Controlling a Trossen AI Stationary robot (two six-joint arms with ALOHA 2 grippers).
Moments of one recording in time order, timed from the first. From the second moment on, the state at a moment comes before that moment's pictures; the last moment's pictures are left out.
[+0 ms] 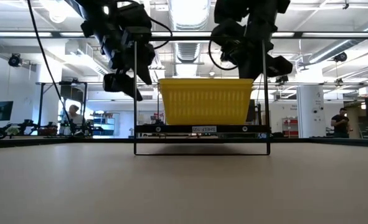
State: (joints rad) left arm 0.32 1.43 1.03 -0.56 0.31 -0.44; right arm -0.18 1.61 1.30 -0.93 -0.19 0.91
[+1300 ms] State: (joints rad) left arm 0.29 1.14 1.02 -0.52 0.25 -0.54; right arm 0.03 0.27 0.31 -0.07 -0.20 0.23
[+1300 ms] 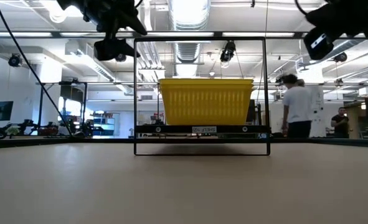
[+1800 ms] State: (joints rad) left arm 0.29 1.18 1.02 -0.37 0.25 -0.60; right arm 0.07 0.01 0.09 -0.06 -0.22 0.22
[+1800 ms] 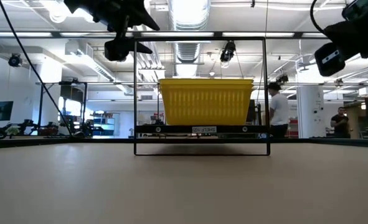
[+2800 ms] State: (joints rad) left arm 0.29 0.75 0.72 -0.07 0.20 -0.19; right arm 0.07 0.05 0.01 0.01 -0.03 0.34
